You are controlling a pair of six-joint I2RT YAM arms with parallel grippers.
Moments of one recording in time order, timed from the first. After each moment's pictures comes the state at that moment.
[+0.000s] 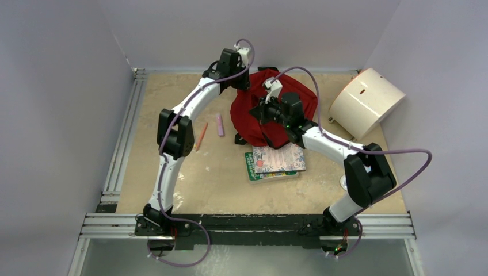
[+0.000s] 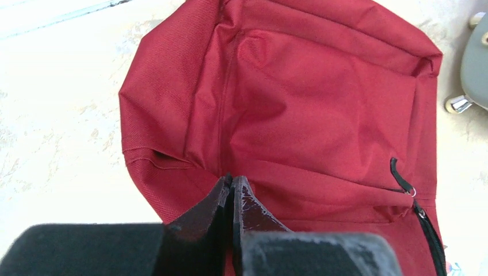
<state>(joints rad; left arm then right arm) -0.44 2.35 2.24 -0.48 0.20 -0.20 0.53 1.58 1.00 0.31 -0.31 0.23</state>
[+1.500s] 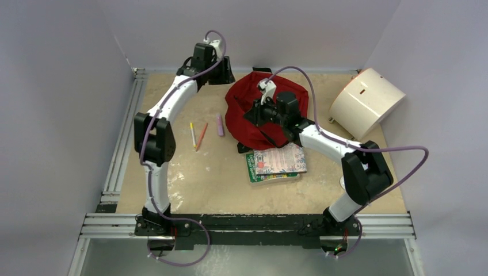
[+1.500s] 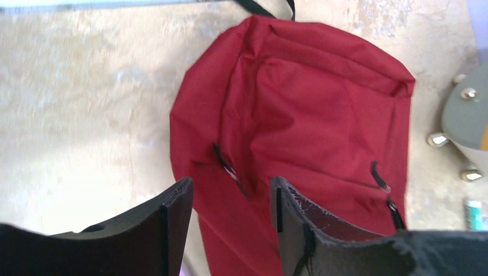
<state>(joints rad) -0.32 2.18 2.06 -0.47 0.20 -0.31 0.55 1.58 1.02 0.25 -0.36 0.23</state>
